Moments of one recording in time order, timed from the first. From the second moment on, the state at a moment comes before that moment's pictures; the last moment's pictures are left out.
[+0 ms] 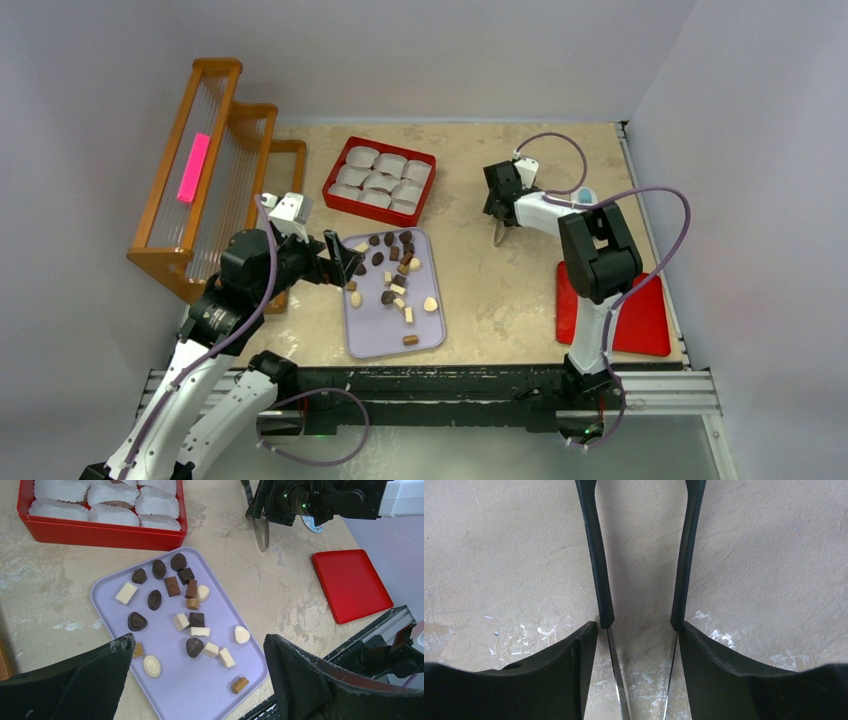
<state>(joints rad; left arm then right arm) -0.42 0.62 0.82 -0.55 0.17 -0.34 0.37 1.97 1.23 -0.19 0.48 0.61</state>
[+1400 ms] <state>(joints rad) -0.42 0.78 0.92 -0.57 0.15 -0.39 0.47 1.31 0.98 -0.31 -0.12 0.24</state>
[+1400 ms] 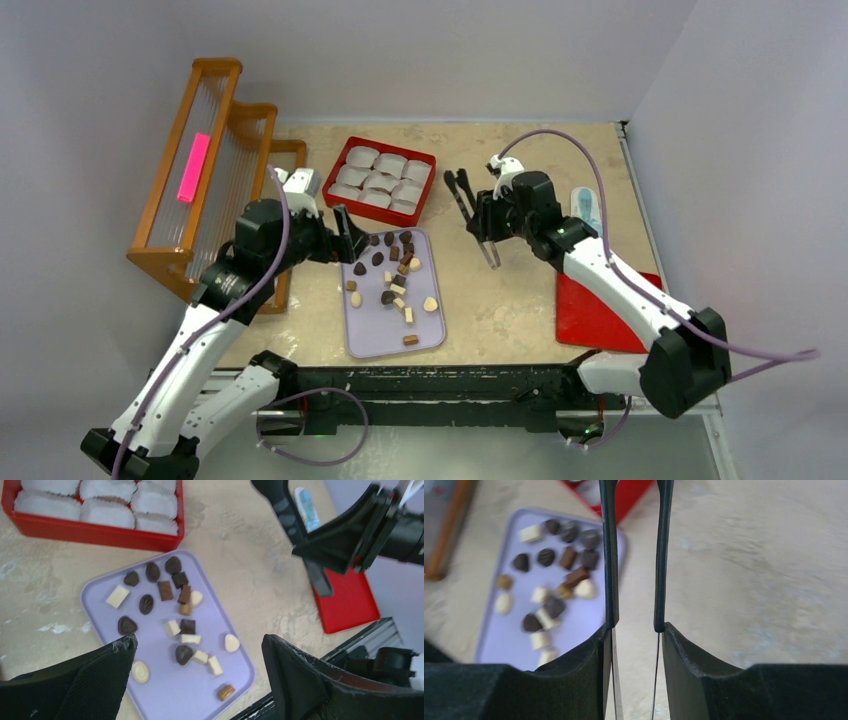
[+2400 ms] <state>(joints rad) -0.42 1.13 1.10 -0.53 0.28 -0.44 0.79 1.23 1.05 -0.30 -0.36 0.25</state>
